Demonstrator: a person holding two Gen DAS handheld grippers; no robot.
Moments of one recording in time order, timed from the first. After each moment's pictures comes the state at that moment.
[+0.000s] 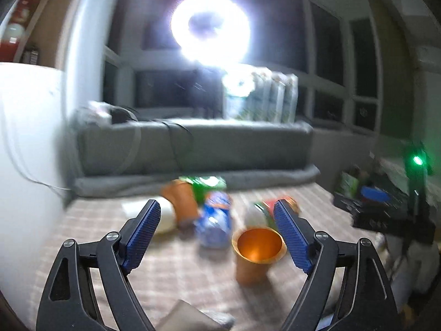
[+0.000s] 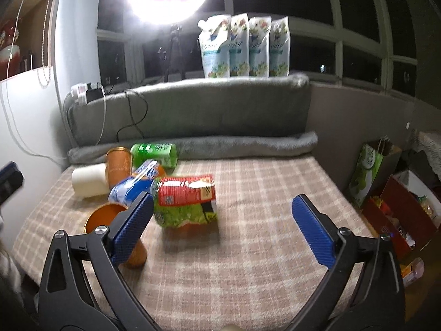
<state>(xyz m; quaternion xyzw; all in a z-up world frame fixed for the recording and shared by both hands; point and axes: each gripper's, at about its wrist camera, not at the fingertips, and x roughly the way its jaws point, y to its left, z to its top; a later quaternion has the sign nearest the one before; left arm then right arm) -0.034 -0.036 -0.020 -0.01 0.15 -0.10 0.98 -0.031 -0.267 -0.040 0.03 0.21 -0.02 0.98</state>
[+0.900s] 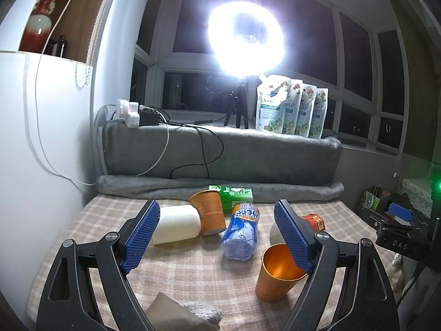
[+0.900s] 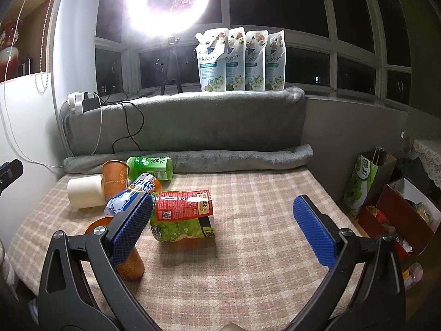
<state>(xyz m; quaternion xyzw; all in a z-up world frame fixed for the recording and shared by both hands) -0.019 -0.021 -0.017 -0.04 0.15 -0.05 0.99 -0.029 -0.263 -0.036 0.02 0.19 -0.03 0.98</state>
